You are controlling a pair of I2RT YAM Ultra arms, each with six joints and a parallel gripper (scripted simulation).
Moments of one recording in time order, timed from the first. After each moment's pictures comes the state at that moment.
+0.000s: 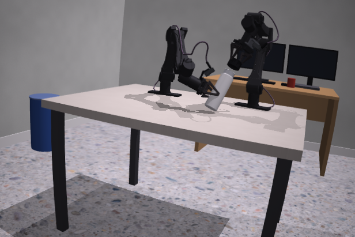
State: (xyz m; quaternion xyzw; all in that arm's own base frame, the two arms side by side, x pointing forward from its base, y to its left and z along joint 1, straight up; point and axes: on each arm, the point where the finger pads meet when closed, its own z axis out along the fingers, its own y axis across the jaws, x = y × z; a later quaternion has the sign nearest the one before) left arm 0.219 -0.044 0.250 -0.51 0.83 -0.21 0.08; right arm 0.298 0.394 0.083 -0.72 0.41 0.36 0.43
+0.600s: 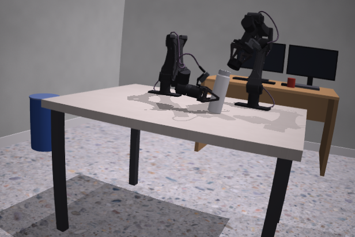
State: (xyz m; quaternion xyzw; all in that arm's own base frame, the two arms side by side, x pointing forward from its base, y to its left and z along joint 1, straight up) left arm 0.219 -0.044 0.250 -0.52 0.82 -0.21 0.07; right arm 0.310 0.400 0.073 -0.61 0.45 0.51 0.41
